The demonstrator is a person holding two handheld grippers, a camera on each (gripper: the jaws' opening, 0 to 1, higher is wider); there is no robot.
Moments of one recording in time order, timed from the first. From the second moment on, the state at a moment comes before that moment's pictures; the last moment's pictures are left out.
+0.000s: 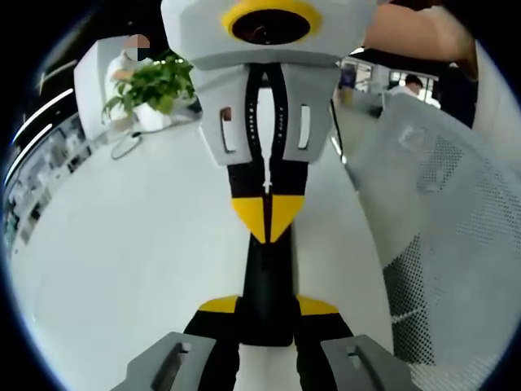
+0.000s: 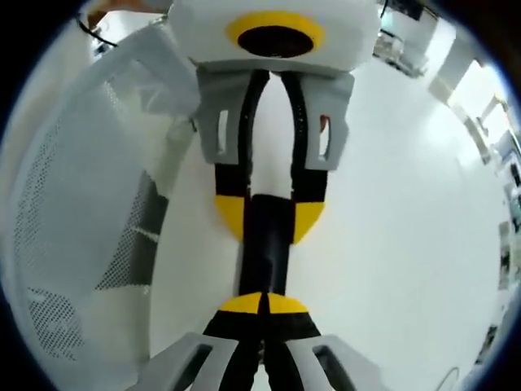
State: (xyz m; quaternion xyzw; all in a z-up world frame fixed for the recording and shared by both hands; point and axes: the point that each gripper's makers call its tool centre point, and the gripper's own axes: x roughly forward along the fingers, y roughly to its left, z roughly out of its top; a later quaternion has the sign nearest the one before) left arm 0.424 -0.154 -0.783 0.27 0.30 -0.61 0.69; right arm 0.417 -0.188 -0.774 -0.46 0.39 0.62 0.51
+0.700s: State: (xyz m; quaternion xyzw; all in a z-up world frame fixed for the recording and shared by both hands) left arm 0.424 -0.154 -0.783 0.27 0.30 -0.61 0.69; right arm 0.417 -0.189 -0.773 -0.47 0.38 0.61 0.50
